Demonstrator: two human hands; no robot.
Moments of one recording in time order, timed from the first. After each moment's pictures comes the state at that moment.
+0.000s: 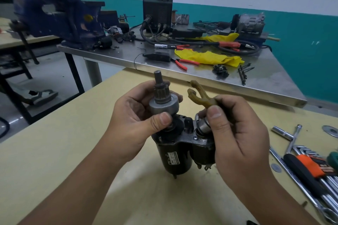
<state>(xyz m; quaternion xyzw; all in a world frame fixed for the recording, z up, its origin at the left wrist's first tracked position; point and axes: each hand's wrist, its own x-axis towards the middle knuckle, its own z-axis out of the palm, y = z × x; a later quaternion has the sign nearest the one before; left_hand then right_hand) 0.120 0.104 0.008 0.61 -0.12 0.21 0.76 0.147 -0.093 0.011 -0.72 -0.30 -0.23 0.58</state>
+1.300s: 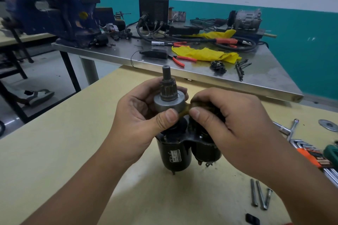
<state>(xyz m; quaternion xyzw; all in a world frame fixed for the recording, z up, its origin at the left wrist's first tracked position) 0.119 0.089 0.006 0.59 -0.18 0.21 0.76 0.154 -0.106 0.054 -0.84 -0.39 -0.15 0.35</state>
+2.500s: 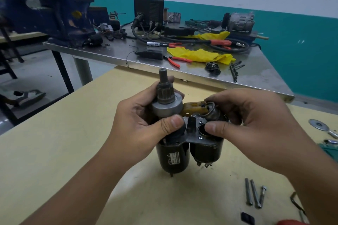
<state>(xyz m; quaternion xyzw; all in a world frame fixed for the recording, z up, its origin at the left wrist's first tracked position) 0.111 0.081 0.011 0.67 -0.17 0.24 0.69 0.161 -0.135 0.060 -0.85 -0.33 -0.11 0.39</state>
